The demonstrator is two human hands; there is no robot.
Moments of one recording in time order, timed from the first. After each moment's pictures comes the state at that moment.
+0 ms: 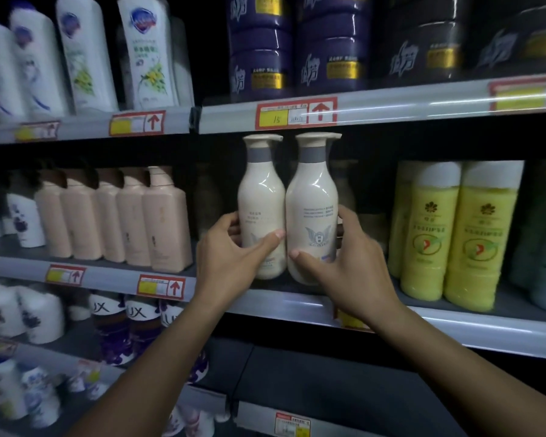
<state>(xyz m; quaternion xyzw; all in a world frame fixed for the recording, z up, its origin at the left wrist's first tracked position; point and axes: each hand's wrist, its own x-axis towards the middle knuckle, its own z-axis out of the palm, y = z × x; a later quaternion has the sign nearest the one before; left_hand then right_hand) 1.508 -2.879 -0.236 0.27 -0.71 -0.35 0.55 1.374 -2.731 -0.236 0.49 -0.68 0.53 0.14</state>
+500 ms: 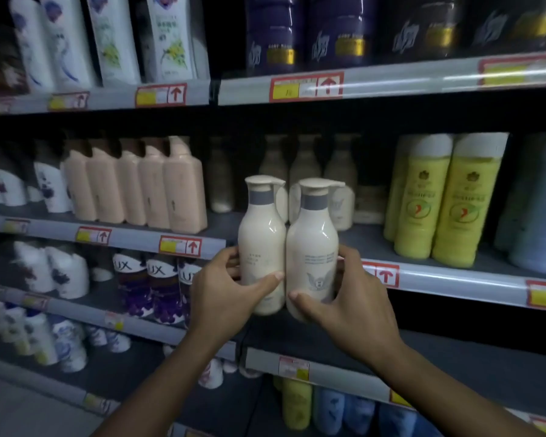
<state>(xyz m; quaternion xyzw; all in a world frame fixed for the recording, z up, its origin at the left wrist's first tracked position) 1.578 -2.819 -0.315 0.33 -0.72 -0.36 0.49 1.425 -2.672 -0.313 0.49 -0.73 0.46 0.08</state>
